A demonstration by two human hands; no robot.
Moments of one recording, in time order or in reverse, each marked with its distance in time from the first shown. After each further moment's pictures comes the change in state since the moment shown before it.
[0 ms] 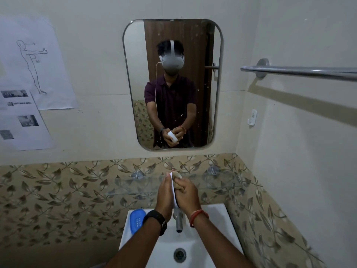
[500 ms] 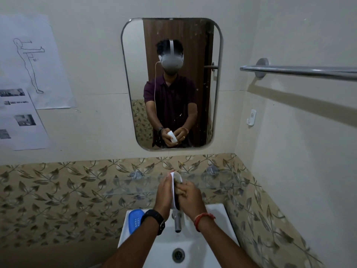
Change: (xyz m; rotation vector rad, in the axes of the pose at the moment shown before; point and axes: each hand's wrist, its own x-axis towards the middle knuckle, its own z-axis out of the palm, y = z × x) left_hand 0.001 0.003 0.004 0.038 0.025 -0.030; right_hand -0.005 0.011 -0.021 -0.210 -0.093 -0.099
